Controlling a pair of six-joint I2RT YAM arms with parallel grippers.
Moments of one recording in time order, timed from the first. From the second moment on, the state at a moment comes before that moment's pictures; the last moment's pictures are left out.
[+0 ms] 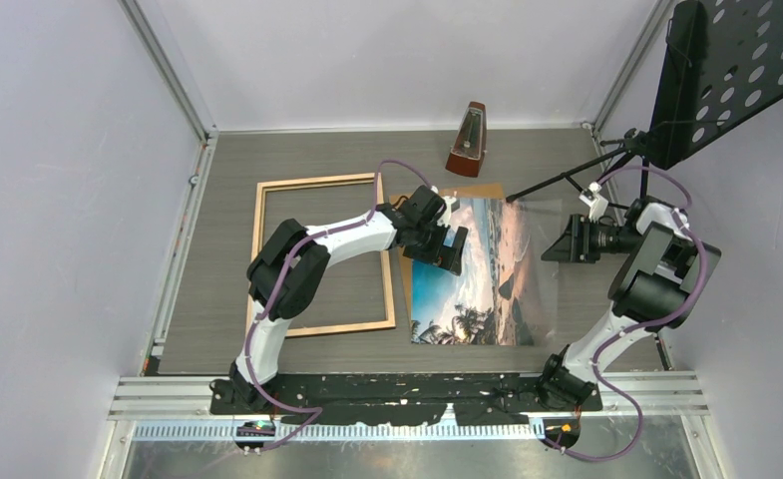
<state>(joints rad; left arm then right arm) -0.82 2.10 1.52 -0.38 0.28 -0.41 -0.56 1.78 1.16 -1.05 -0.92 -0.77</state>
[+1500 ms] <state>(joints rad) -0.82 2.07 1.49 -0.35 0.32 -0.41 -0.59 1.97 1.22 -1.03 -1.04 -0.75</state>
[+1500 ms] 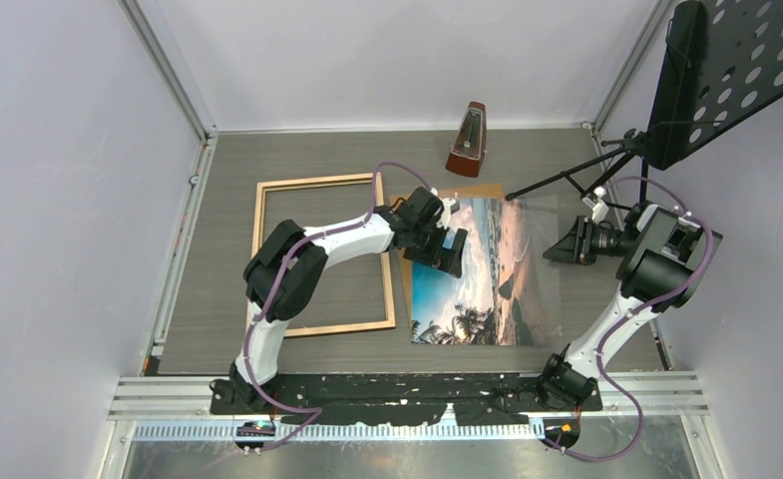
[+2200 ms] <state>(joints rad) -0.83 2.02 1.39 -0.26 0.46 -0.39 -0.59 1.98 1.20 -1.10 -1.07 -0.78</state>
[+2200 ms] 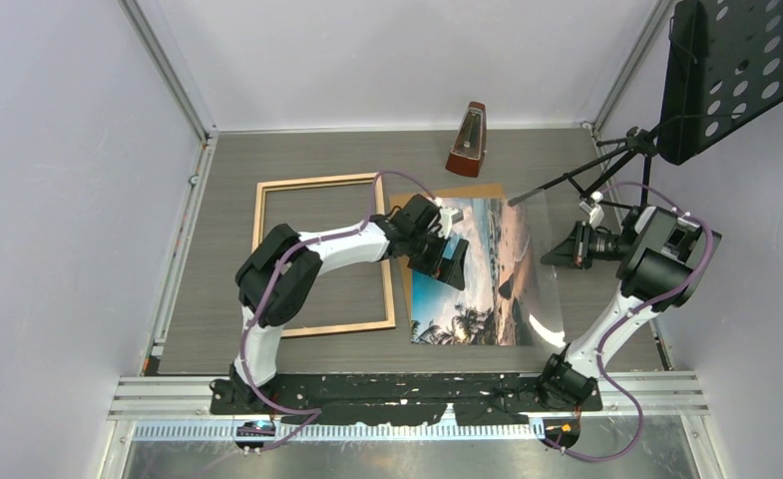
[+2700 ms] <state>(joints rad) -0.71 1.84 1.31 -0.24 0.44 -0.30 -0.58 1.98 1.23 -1.31 -1.15 -0.92</state>
